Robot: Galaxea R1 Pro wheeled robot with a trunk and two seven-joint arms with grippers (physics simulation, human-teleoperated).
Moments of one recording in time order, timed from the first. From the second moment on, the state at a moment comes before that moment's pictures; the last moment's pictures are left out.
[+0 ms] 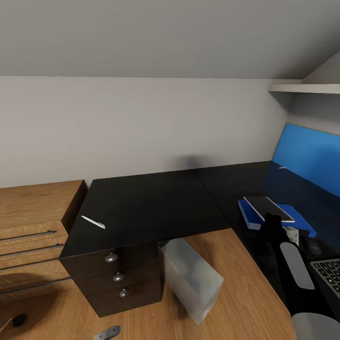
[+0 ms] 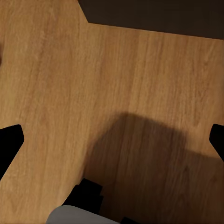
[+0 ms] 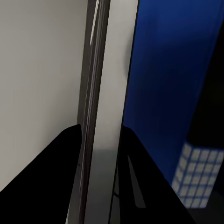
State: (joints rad) left arm -0.29 0.04 -0.65 -0.46 0.92 -0.04 0.49; right arm -0.51 -0.11 -0.25 -1.22 -1.33 -0.04 -0.31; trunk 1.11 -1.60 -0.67
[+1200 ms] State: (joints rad) left arm -0.29 0.04 -0.66 -0.46 0.92 -0.03 0.49; right arm -0.51 -0.11 -0.25 -1.25 -1.23 -0.13 -0.43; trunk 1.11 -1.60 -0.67
